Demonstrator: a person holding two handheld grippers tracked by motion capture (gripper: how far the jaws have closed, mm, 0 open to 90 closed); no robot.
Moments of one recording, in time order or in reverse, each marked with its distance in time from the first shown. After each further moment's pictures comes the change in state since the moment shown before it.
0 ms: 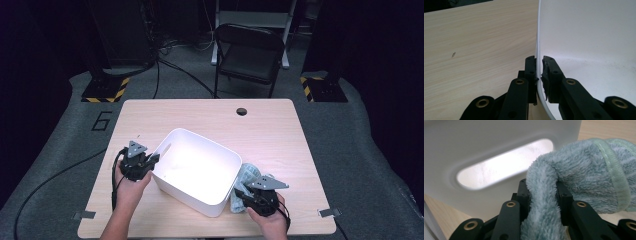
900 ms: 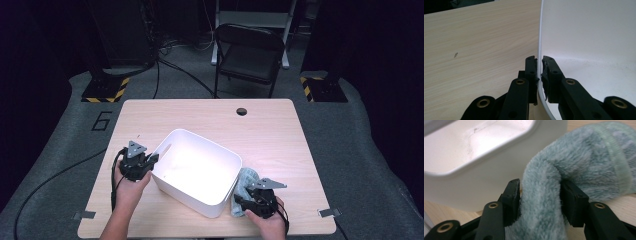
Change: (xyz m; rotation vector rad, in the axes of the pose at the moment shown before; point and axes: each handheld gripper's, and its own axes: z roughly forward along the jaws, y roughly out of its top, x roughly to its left) left arm 0.001 -0.001 -0.001 -0.007 0.010 0.002; right arm -0.008 -0.019 0.013 0.100 -0.022 0.126
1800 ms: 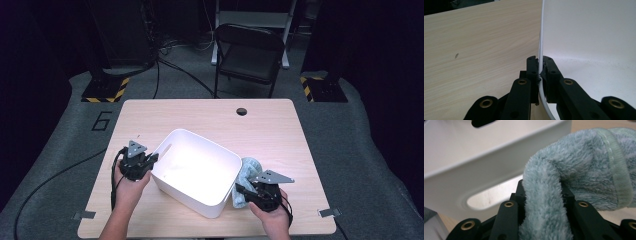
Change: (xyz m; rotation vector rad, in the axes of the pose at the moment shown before) left arm 0.001 0.001 -0.001 0.016 -0.004 0.016; right arm 0.008 0.030 -0.021 -0.098 0.044 -0.073
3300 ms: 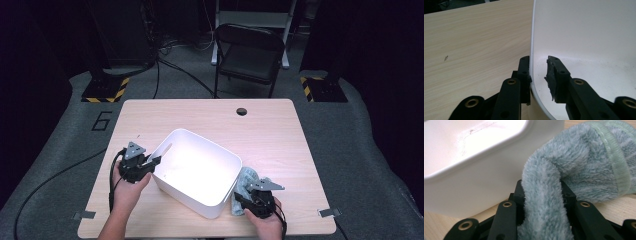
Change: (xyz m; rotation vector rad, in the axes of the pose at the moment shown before) left arm 0.003 -0.004 -0.002 -0.026 -0.069 -0.010; right arm -0.004 -0.038 0.027 0.072 -0.066 0.063
